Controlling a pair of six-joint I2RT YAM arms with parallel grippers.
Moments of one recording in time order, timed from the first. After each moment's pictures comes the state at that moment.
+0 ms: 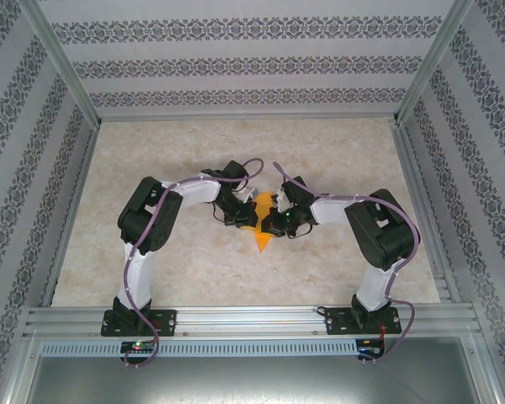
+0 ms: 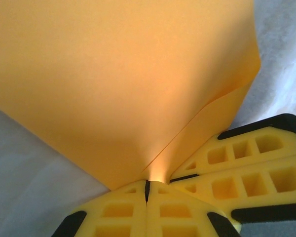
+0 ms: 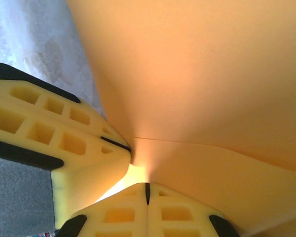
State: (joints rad) left arm -0.54 2.11 1.39 -0.65 0.64 -0.40; right arm 0.47 1.81 0.86 -0.17 -0.66 0.69
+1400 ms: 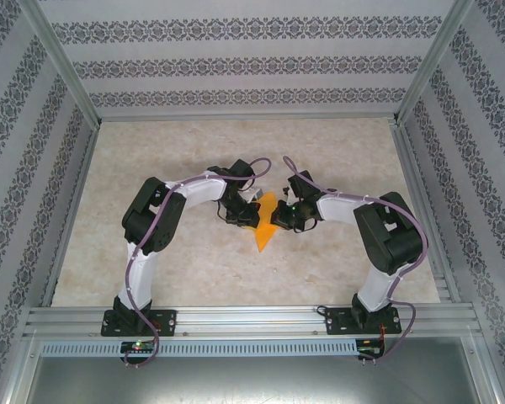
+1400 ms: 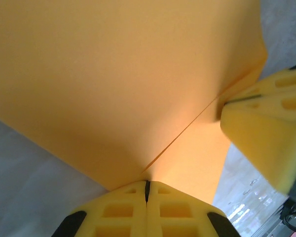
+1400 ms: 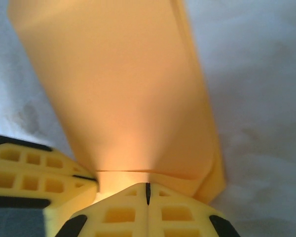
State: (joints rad) left arm -0.57 2.13 1.46 -0.74 0.55 -0.34; right arm 0.42 1.77 0.89 -0.26 -0.47 0.72
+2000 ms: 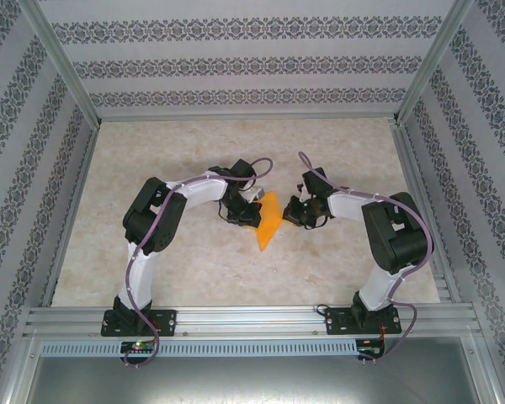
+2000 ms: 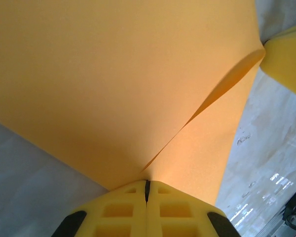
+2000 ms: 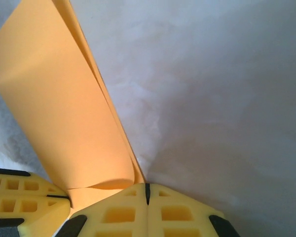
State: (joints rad) left arm -0.57 2.13 1.46 -0.73 0.55 -0.32; right arm 0.32 1.75 0.87 -0.27 -0.46 0.70
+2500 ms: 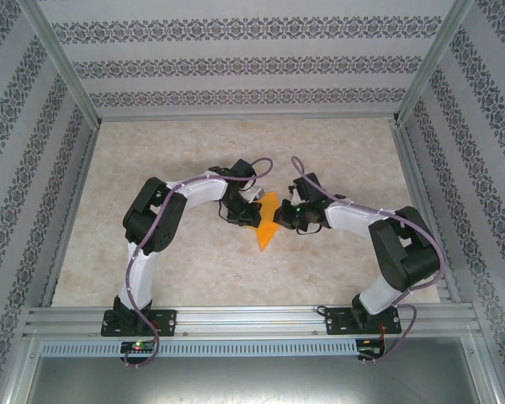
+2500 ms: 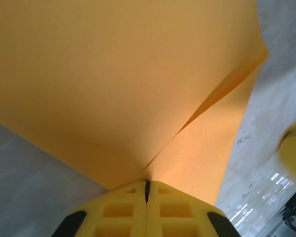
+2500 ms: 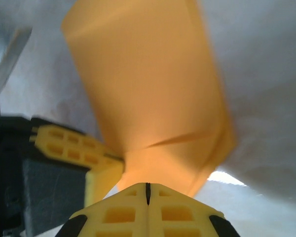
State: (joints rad) left arm -0.57 2.14 1.46 -0.73 0.55 -0.32; right arm 0.46 1.62 0.80 -0.19 -0.45 0.80
